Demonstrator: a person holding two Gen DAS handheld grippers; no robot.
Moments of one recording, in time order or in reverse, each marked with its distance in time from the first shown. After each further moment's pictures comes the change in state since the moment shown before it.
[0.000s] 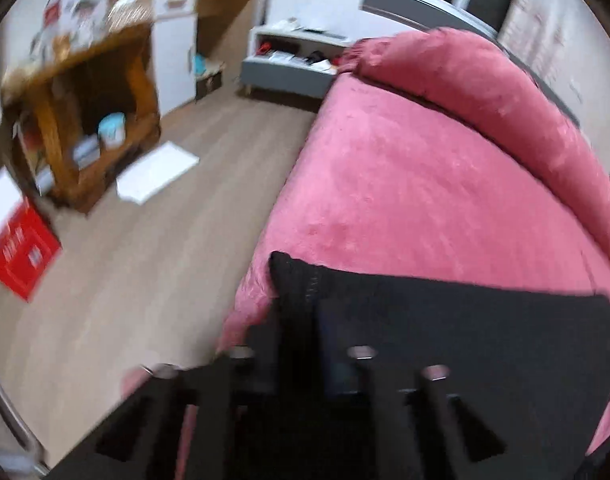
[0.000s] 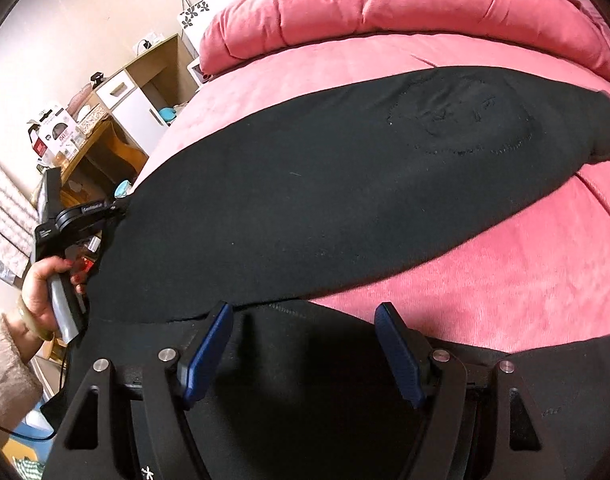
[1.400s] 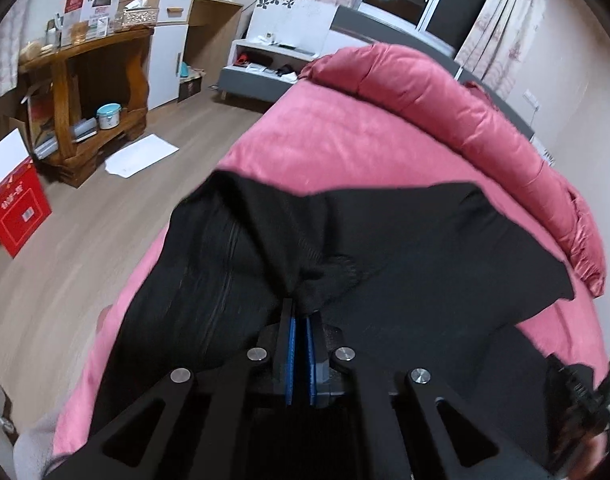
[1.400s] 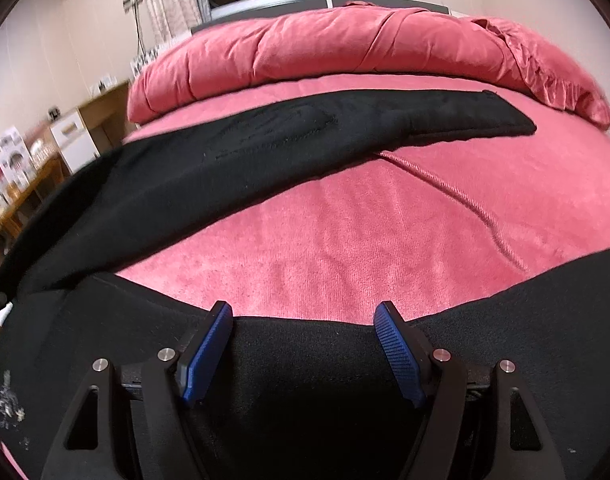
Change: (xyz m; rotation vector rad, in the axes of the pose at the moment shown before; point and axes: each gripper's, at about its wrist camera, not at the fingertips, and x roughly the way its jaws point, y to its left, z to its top) left arm -0.123 -0.005 -0.159 -0.056 -0.057 -0.147; right arm -0.054 -0.113 -0.055 0.002 -0.172 -0.269
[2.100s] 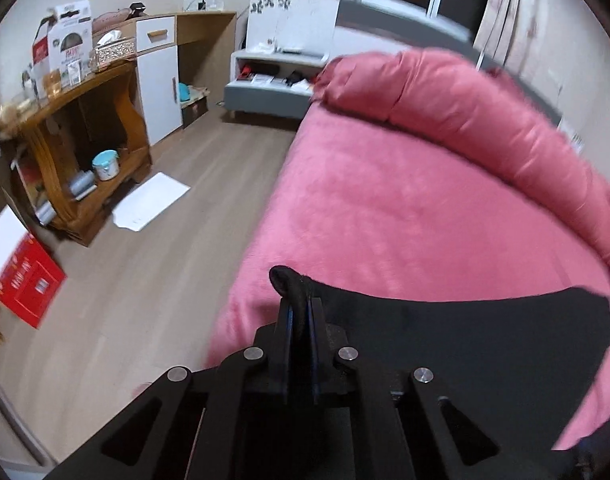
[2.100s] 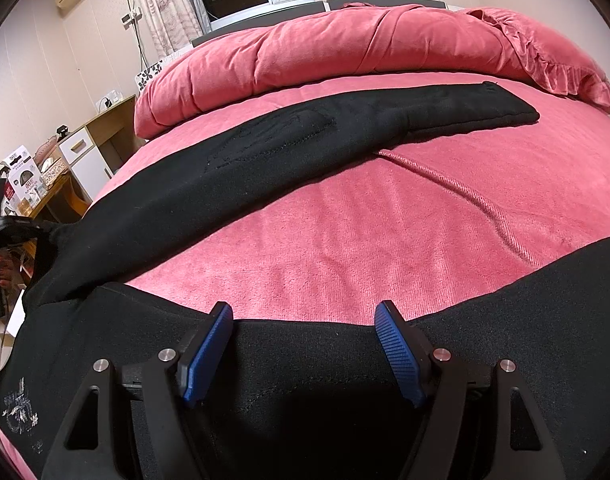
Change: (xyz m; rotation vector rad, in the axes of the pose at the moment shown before) left arm 0.080 -0.005 0.169 0.070 -0.013 0.088; right arm -0.002 -0.015 -0.010 0.074 -0.067 0.102
